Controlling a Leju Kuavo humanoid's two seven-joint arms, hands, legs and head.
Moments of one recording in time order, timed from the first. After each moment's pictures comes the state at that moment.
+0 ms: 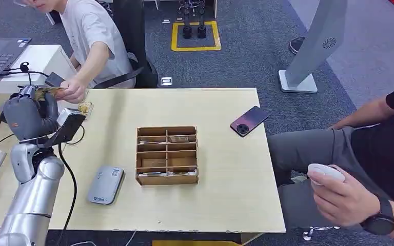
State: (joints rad) left arm -0.49 0.20 -0.02 -1.16 -0.86 0.69 -0.29; right arm -0.08 0.09 -0.61 -0.19 1.48 -0.17 -0.02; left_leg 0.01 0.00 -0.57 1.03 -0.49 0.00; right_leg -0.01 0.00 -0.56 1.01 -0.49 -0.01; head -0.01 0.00
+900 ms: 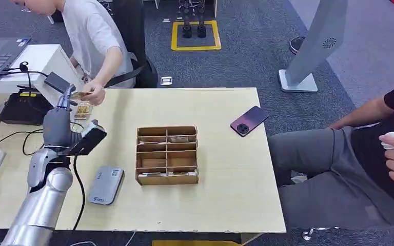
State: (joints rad) left arm -0.36 0.22 -0.15 -1.27 -0.81 0.32 -0.27; right arm -0.06 0.09 -0.61 -0.19 1.43 -0.19 -0.03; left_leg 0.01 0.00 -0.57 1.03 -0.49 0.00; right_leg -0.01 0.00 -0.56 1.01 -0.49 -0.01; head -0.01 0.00
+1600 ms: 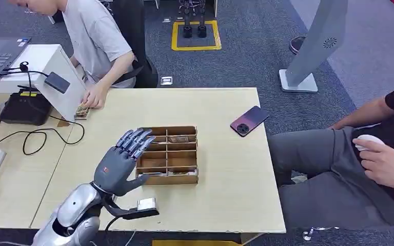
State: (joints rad) left arm -0.17 0.31 -0.58 -1.60 -1.03 0.24 -0.17; right arm -0.05 0.09 -0.63 -0.19 1.42 -0.20 -0.03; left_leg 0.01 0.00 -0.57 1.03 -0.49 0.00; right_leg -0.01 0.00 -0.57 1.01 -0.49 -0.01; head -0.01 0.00
